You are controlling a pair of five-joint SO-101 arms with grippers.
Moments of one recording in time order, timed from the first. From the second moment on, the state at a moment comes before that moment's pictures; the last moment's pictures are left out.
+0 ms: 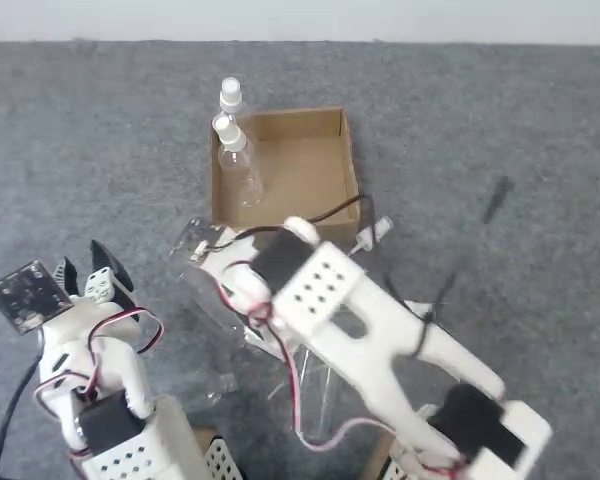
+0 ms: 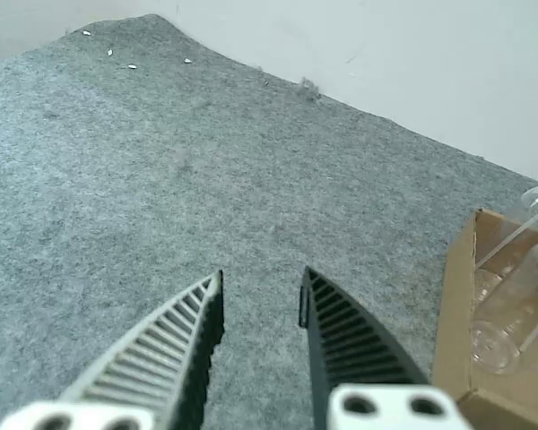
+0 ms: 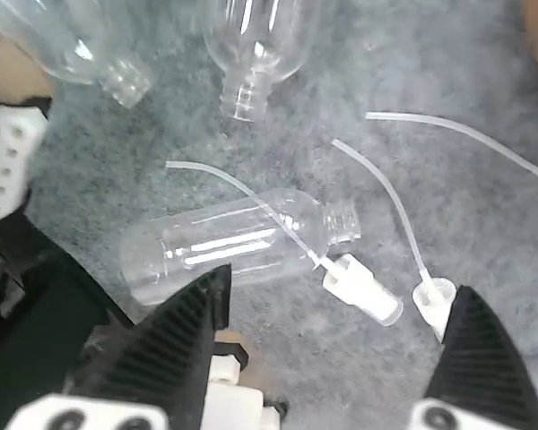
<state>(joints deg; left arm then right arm) -32.7 -100.8 84.1 54.0 13.3 -54.9 -6.9 5.1 100.4 10.0</state>
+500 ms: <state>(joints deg) -32.7 -100.8 84.1 54.0 13.3 -51.6 -32.7 19.0 100.0 4.0</state>
